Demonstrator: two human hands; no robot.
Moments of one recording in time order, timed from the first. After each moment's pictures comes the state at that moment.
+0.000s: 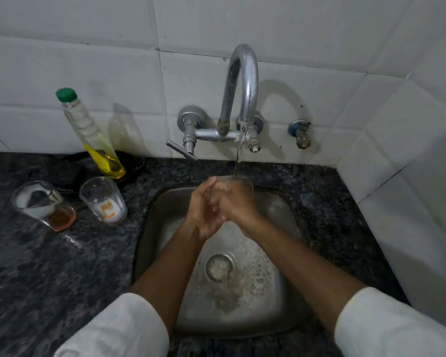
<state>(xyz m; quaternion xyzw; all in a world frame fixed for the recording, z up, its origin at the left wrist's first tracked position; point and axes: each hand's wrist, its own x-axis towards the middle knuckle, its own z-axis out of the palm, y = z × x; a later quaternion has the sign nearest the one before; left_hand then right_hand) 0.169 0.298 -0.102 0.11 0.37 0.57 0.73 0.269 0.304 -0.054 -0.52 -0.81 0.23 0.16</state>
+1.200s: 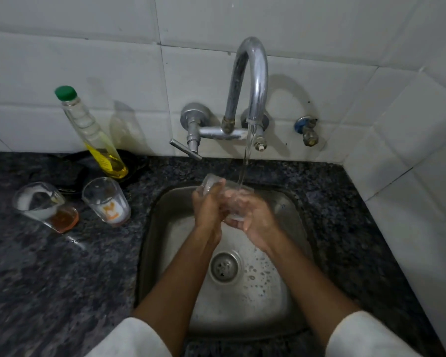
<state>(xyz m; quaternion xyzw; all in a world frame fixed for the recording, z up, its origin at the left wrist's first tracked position) 0.184 0.293 -0.103 0.12 0.55 0.61 0.57 0.287 0.304 -0.082 -0.45 -0.38 0.73 0.34</state>
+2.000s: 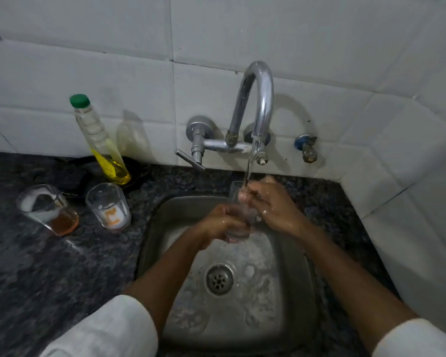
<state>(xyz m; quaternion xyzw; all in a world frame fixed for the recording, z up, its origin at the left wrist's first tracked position) 0.165 0.289 -0.084 0.44 0.52 0.33 0.65 0.319 0.332 -0.019 -0.43 -0.86 0.21 0.16</state>
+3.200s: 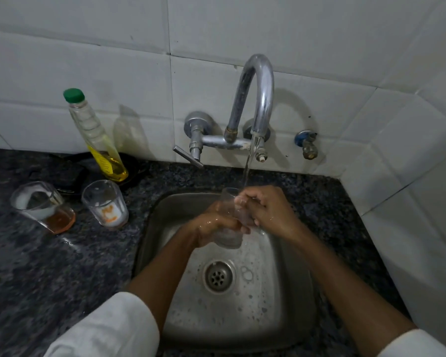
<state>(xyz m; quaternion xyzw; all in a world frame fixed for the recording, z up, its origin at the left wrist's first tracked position) 0.158 0.288 -0.084 0.46 0.44 0.38 0.68 0.314 0.317 -0.022 -0.42 -0.80 0.33 0.26</state>
